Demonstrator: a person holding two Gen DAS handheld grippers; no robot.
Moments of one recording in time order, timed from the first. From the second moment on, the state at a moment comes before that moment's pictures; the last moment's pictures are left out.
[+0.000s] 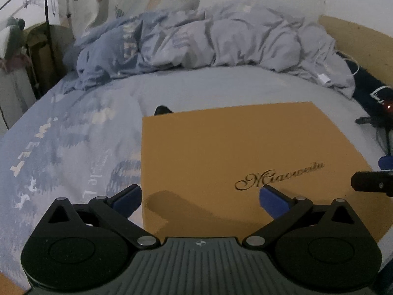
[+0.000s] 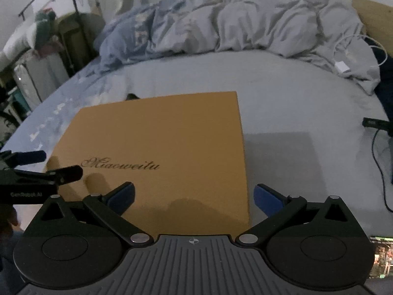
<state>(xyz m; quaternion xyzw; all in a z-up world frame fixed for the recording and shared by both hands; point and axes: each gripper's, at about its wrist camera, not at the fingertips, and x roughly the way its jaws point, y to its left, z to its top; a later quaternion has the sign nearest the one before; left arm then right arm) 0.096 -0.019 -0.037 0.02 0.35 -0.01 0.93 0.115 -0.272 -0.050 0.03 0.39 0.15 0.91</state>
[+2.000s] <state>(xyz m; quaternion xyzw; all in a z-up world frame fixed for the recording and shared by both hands) -0.029 -0.021 0.011 -0.02 0.22 -0.09 0.97 -0.037 -0.291 -0.021 0.04 0.25 0.14 0.96</state>
